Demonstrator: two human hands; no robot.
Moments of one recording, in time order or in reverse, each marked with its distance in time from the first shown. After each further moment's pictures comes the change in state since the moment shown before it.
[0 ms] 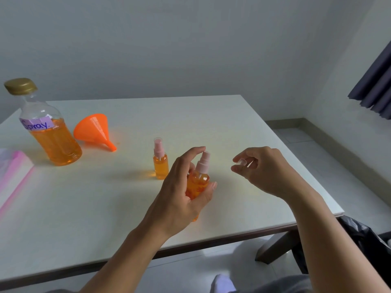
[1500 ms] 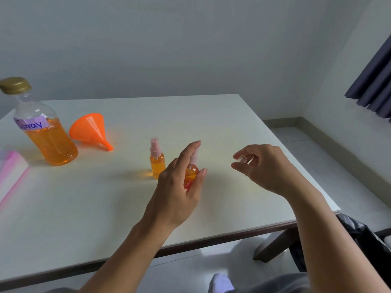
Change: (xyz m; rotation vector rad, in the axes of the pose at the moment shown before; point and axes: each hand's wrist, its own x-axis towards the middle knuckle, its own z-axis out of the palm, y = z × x) left_hand 0.010 0.000 0.009 0.132 0.082 -0.017; right_hand -0.001 0.005 -0.006 0.007 0.026 -0.021
